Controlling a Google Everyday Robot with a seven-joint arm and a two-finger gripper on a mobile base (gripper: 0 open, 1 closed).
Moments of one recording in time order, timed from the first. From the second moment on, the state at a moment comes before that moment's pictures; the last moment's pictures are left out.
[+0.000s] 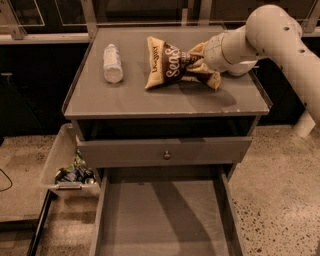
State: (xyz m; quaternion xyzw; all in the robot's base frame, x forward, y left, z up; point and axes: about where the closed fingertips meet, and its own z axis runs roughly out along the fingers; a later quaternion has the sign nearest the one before) arm 0.751 -0.131 0.881 -0.68 0.58 -0.05 0.45
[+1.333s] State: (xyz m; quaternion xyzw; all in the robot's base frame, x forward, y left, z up) arm 0.751 -0.131 0.881 -0.68 0.58 -0.05 0.45
